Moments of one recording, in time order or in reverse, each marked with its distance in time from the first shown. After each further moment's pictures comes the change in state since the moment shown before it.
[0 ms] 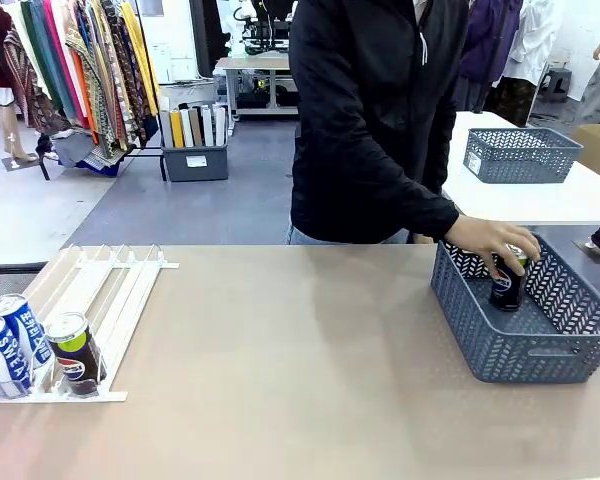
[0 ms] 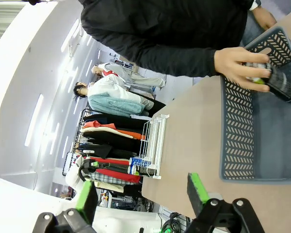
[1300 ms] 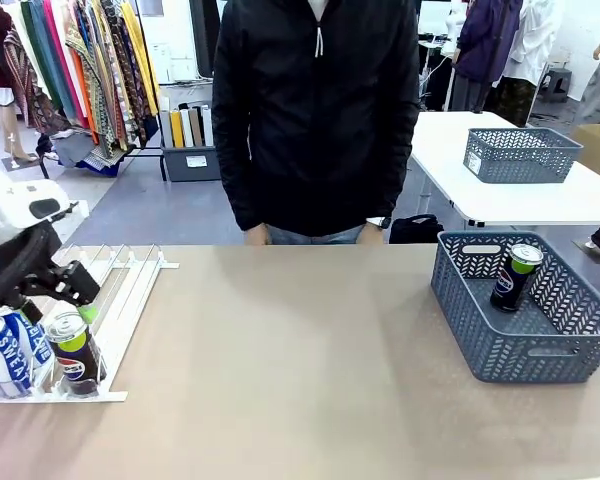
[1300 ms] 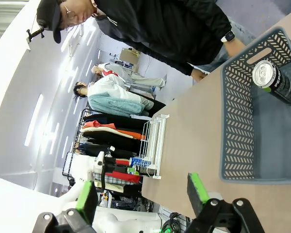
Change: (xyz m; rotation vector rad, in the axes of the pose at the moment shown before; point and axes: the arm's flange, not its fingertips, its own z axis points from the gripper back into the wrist) left arm -0.022 -0.047 -0.204 0.702 0.319 -0.155; right arm 0.000 0.000 0.000 0.000 0.000 0.001
